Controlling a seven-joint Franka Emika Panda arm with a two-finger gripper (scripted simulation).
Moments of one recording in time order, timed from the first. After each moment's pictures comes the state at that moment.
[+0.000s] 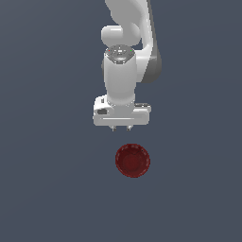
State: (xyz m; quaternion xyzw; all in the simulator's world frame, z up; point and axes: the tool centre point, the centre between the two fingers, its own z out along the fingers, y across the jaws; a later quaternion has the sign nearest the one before) arm 0.016 0.002 0.197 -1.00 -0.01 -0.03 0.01
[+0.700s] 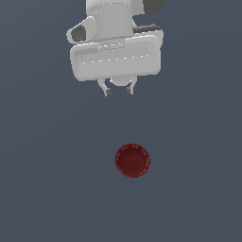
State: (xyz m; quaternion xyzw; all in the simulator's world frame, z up) arm 0.044 -0.005 0.402 -0.98 0.05 -0.18 0.06
